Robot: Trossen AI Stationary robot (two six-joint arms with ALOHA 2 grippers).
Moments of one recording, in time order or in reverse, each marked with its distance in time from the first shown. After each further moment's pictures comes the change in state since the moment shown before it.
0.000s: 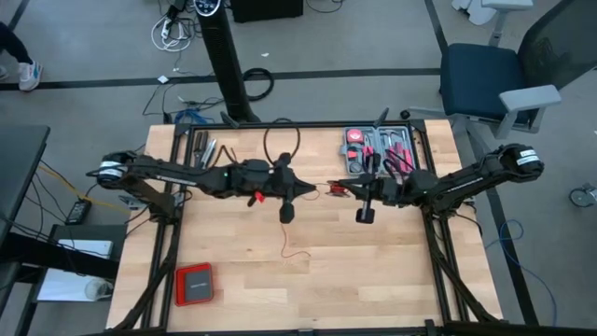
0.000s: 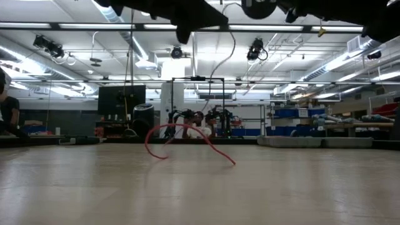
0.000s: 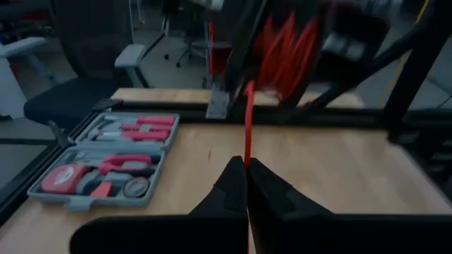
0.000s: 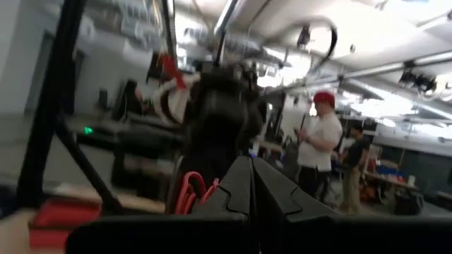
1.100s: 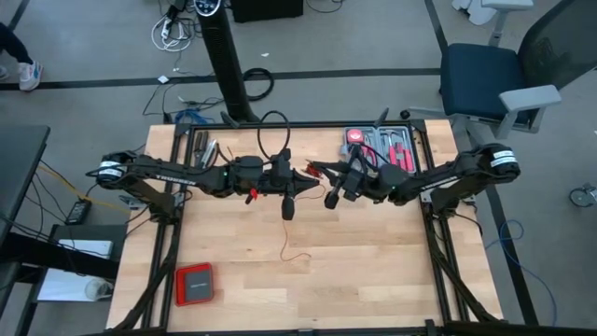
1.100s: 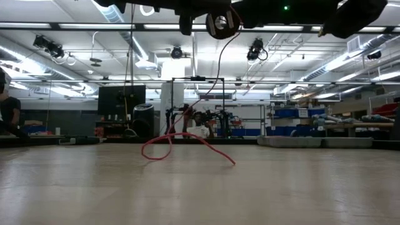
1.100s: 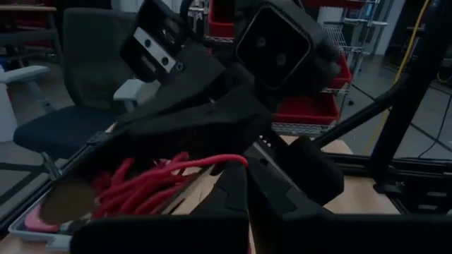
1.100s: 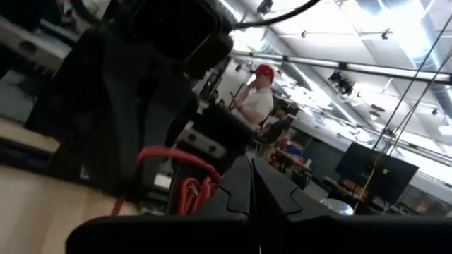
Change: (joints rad) left arm 0.002 -0.005 -0.001 0.147 0.013 -0.052; right arm -0.092 0.294 0.247 -0.023 0.165 -0.296
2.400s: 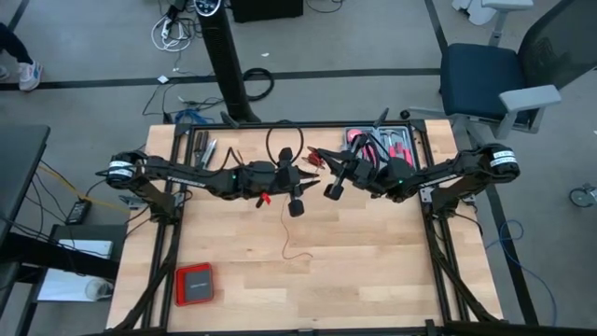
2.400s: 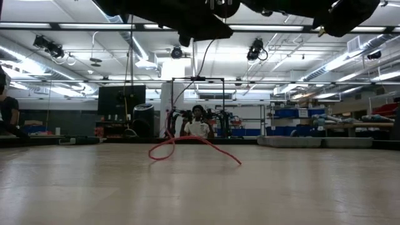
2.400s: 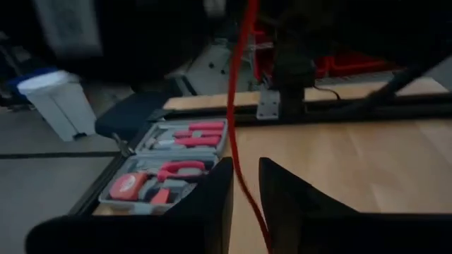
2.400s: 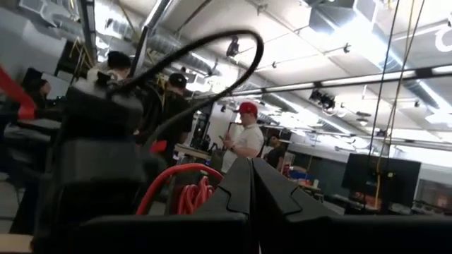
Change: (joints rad) left arm 0.006 0.084 -0.001 -0.032 -0.182 0.201; right arm -0.035 0.002 0.035 0.170 -0.039 0.160
